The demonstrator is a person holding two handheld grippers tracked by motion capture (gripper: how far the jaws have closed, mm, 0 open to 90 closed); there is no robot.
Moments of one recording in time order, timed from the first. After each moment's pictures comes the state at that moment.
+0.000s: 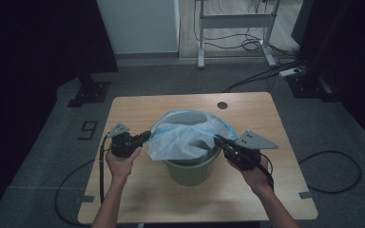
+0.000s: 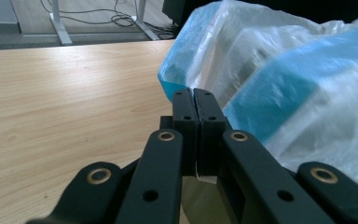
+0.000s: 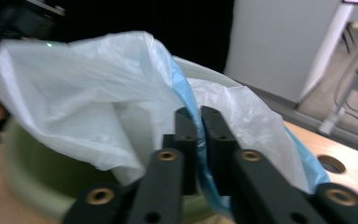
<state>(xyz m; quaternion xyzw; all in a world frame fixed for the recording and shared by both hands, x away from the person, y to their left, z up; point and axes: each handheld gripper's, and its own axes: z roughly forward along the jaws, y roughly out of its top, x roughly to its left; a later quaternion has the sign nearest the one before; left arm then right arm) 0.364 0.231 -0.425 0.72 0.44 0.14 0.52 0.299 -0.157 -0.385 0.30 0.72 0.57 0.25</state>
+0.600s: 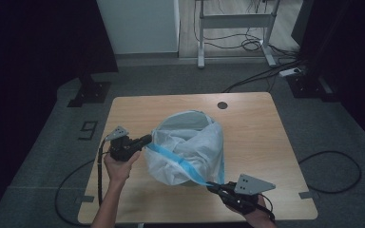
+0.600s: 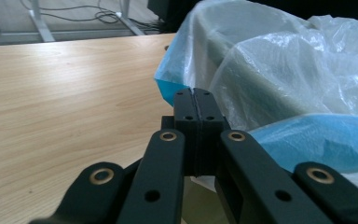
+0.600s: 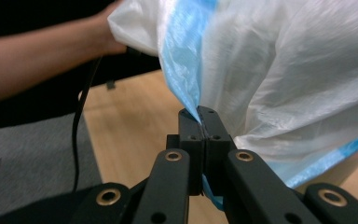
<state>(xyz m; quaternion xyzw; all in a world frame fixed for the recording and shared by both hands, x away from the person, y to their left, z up) 0.353 0.231 -0.424 0.74 0.41 0.12 0.53 0.228 -0.153 -0.463 0.22 0.77 0.59 0.13</state>
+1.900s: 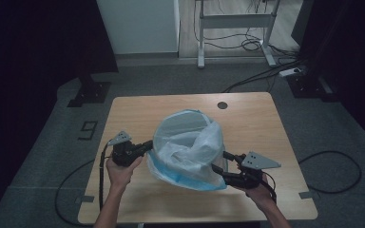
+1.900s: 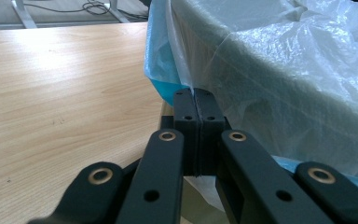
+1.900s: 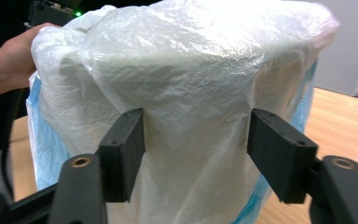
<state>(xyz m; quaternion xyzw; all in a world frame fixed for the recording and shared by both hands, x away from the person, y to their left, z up) 0.346 0.227 -0.434 0.75 0.40 0.10 0.52 0.288 -0.177 -0.459 0.28 0.73 0.60 0.17</state>
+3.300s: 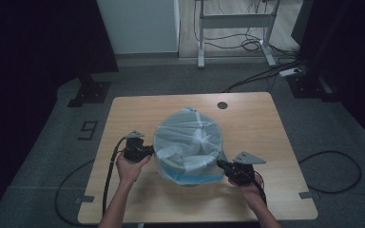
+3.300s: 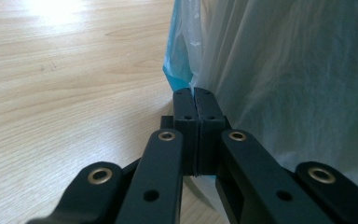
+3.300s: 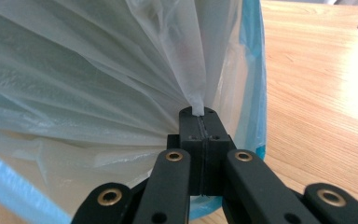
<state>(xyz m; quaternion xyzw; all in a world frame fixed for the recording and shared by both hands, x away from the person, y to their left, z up) 0.379 0.209 -0.467 0.78 0.45 0.05 0.43 0.317 -0.171 -0.515 0.40 0.75 0.50 0.17</state>
